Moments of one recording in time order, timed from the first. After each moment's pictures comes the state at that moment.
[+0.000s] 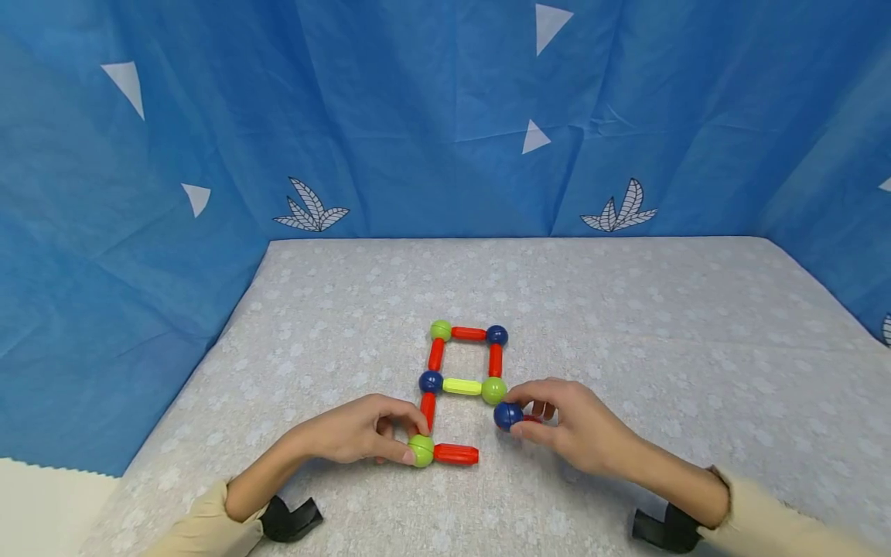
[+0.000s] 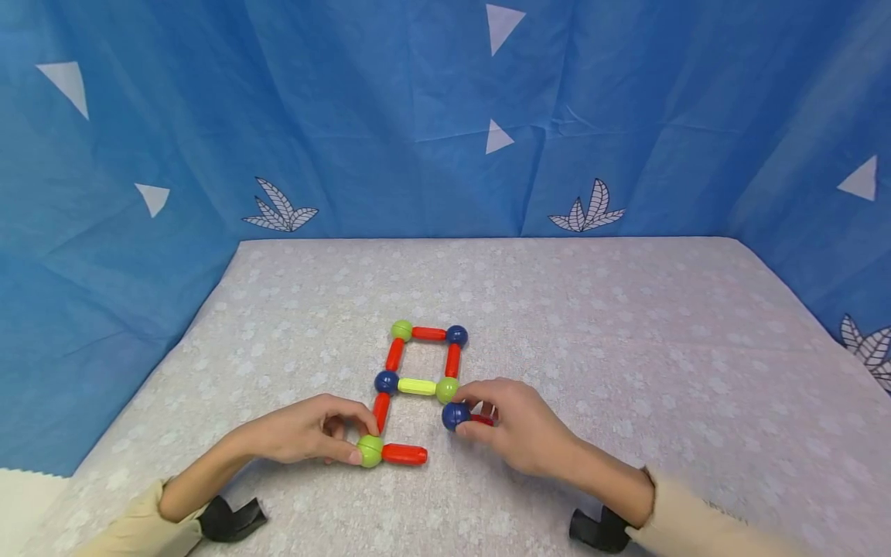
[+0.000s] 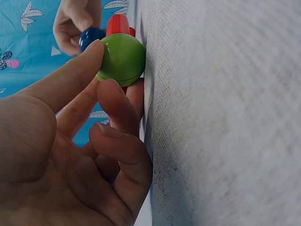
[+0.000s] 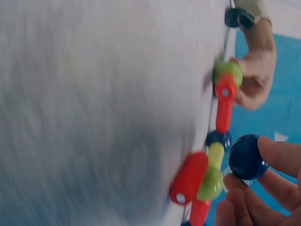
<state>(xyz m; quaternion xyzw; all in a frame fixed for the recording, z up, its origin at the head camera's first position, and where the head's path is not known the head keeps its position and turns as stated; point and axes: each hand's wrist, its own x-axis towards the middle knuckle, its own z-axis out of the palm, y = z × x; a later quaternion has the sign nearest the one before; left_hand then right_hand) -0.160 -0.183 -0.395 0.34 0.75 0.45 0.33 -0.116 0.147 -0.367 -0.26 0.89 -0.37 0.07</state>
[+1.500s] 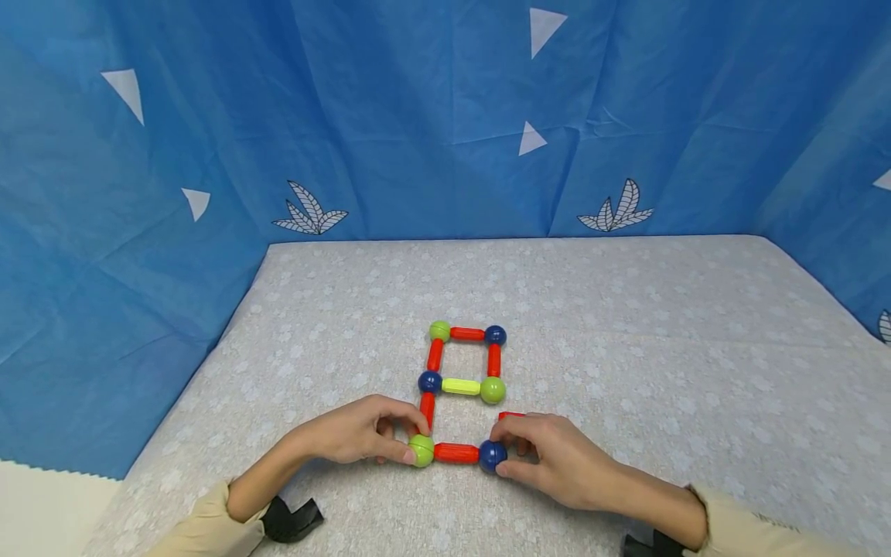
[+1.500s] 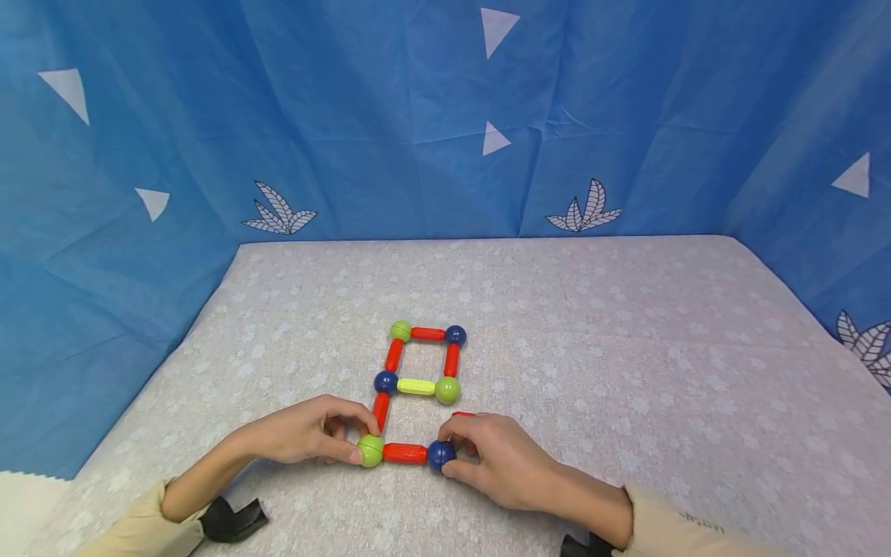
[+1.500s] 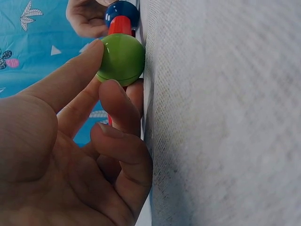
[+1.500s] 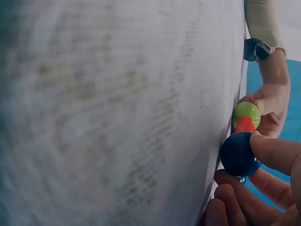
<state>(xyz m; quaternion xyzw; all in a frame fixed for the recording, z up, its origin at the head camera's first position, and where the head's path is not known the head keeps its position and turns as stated) -0.160 -0.182 -0.395 0.34 0.75 0.45 0.34 -0.098 0.130 -0.387 -0.28 0.88 -0.37 0.14</state>
